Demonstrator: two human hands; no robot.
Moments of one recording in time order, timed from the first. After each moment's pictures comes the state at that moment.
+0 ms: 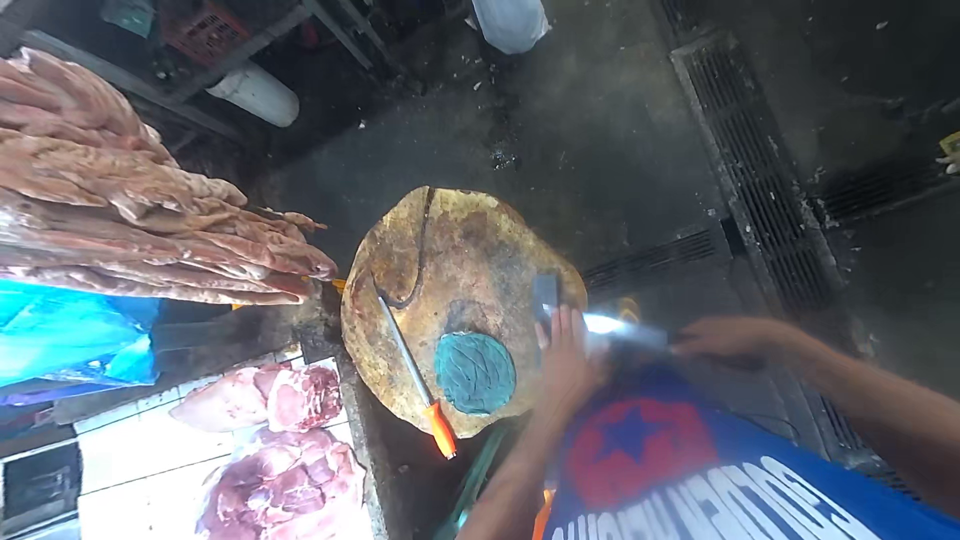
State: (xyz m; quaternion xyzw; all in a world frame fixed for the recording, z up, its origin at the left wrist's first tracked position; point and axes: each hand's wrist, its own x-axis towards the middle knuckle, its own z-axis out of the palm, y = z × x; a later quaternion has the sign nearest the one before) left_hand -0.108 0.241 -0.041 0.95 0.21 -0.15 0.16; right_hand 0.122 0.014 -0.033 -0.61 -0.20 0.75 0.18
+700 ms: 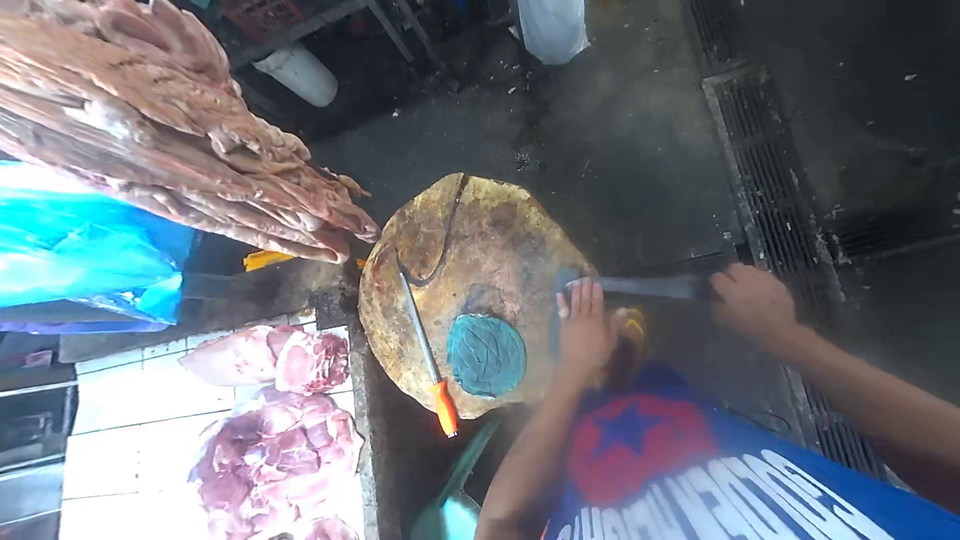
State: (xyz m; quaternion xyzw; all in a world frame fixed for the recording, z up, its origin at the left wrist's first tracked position) left_hand -0.071 0.256 -0.048 0.95 0.24 -0.08 0.18; right_hand 0.138 0.039 -0.030 -0.90 -0.39 0.21 0.02
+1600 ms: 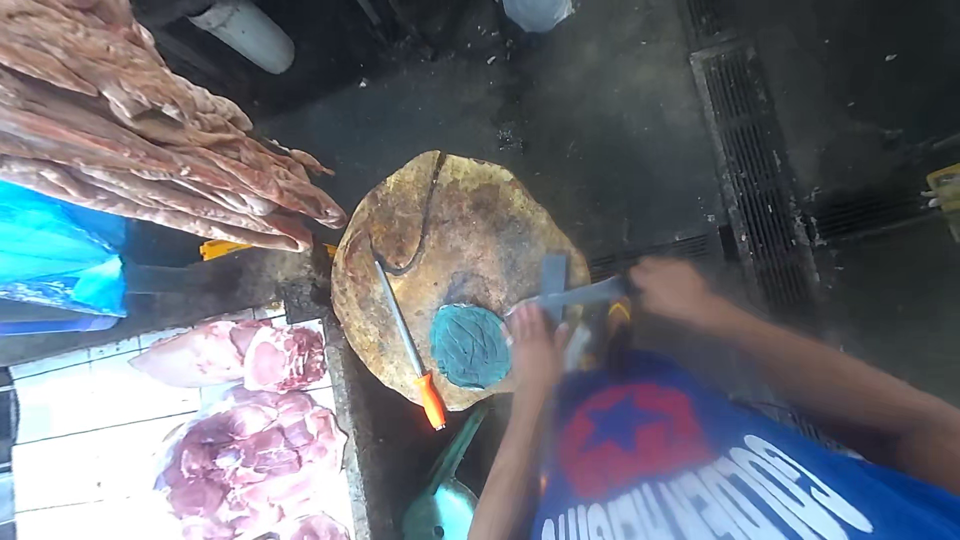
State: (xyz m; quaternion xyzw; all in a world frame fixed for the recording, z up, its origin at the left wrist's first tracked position) left_hand -0.143 0.269 -0.031 0.90 0.37 -0.11 0.19; right_hand 0.108 0.112 -0.044 -0.83 -0.50 0.26 0.06
